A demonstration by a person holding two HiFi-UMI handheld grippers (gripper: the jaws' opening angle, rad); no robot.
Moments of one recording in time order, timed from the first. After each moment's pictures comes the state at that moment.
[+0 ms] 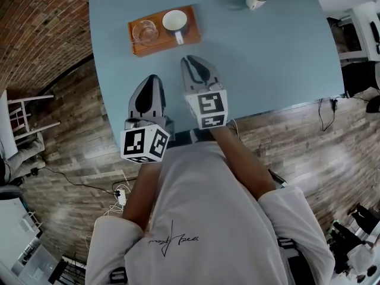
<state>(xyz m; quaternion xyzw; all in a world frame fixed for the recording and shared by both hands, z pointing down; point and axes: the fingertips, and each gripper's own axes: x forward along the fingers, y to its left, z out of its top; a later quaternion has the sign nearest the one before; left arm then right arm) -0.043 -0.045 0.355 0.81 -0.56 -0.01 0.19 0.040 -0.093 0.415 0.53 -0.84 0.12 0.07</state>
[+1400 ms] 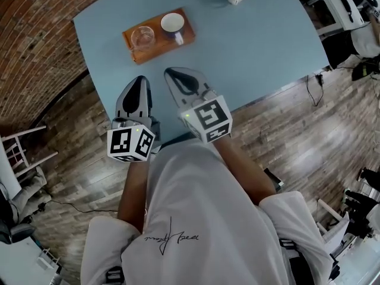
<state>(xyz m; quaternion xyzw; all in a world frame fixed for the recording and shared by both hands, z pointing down) -0.101 -0.061 0.347 0.87 -0.46 -0.01 0.17 -0.034 -0.056 0.355 0.50 -0.86 0.11 0.07</state>
